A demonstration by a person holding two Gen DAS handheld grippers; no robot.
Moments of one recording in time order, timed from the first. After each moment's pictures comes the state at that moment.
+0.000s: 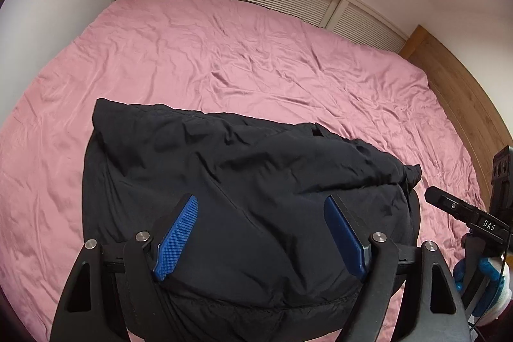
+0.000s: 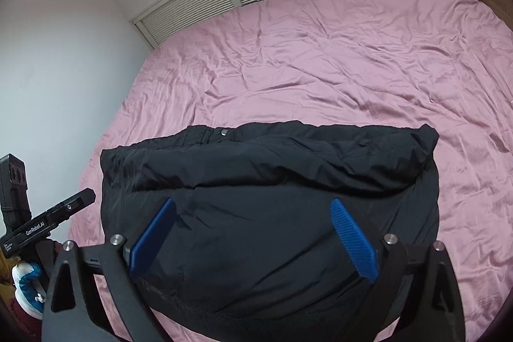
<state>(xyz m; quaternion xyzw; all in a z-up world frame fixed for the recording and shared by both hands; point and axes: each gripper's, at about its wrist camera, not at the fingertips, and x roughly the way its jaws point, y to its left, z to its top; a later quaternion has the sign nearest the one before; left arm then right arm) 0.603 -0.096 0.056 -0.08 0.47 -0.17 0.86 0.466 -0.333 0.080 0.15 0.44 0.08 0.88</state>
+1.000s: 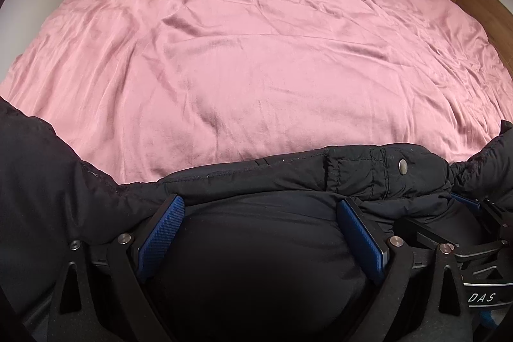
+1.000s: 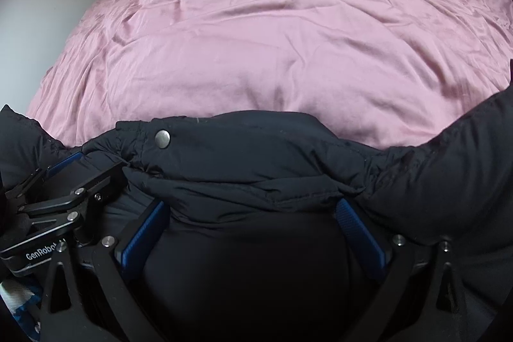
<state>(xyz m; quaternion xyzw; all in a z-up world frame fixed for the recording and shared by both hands) 0.805 -0.198 -0.150 0.02 0.53 -0.12 0.84 0.677 -0.326 -0.140 0.11 0.54 0.04 0.83</state>
